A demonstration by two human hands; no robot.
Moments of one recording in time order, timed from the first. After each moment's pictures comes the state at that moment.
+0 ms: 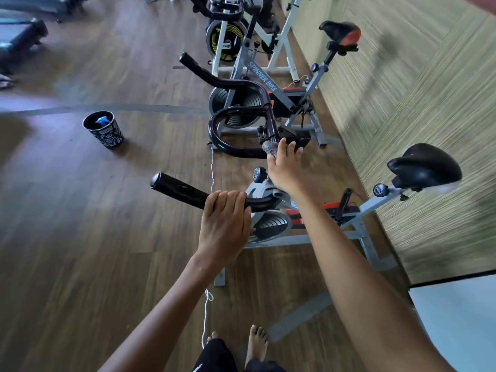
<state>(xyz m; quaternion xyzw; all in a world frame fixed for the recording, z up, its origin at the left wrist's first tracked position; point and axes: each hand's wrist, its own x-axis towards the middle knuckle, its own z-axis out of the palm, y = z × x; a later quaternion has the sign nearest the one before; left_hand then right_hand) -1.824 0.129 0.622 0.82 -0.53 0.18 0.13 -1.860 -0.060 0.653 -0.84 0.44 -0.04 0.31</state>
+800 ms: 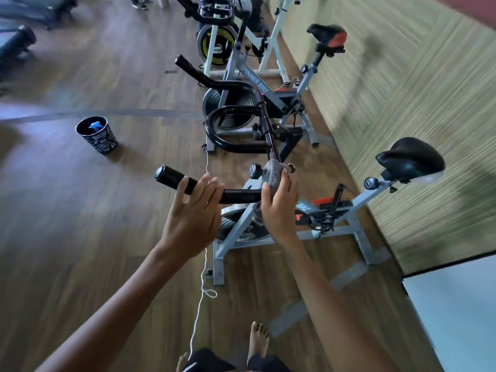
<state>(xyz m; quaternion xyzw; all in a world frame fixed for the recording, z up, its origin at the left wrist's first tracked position) -1.784 0.184 0.640 0.77 -0.59 0.22 0.01 -1.909 0.040 0.617 -0.76 0.46 -0.31 0.35</state>
